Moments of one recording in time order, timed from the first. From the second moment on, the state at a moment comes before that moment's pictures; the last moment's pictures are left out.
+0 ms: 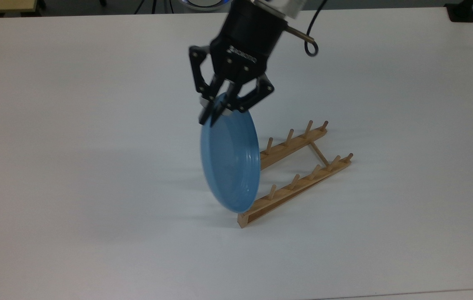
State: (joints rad) arm 0.33 0.34 -0.12 -1.31 -0.67 2.16 0.50
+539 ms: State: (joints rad) arm 0.26 0.30 -0.13 -1.31 -0.44 2.16 0.48
